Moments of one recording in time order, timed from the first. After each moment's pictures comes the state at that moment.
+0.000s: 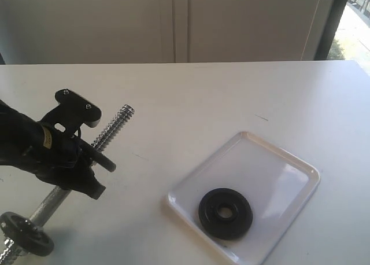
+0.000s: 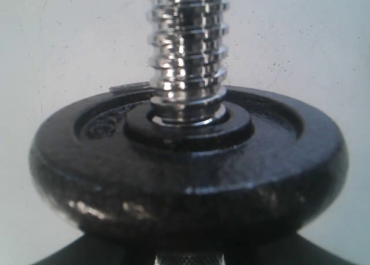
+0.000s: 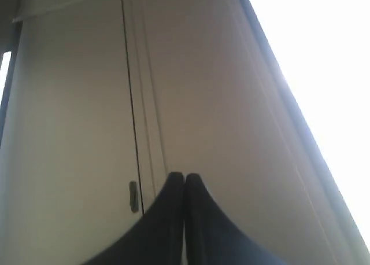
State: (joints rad) left arm -0.57 1.46 -0.76 0.18 0.43 -0.03; right arm 0.12 0.00 0.00 0.10 -0.80 0.18
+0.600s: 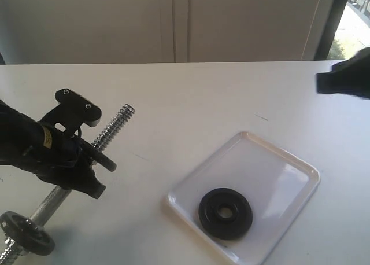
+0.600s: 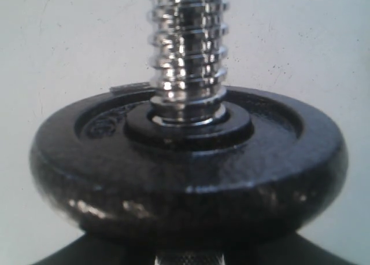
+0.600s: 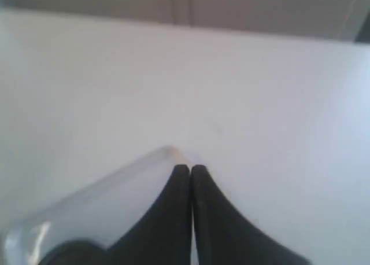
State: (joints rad) left arm -0.57 1.46 -0.76 0.18 0.43 -0.03; right arm 0.22 1.02 -0.83 0.14 0.48 -0.17
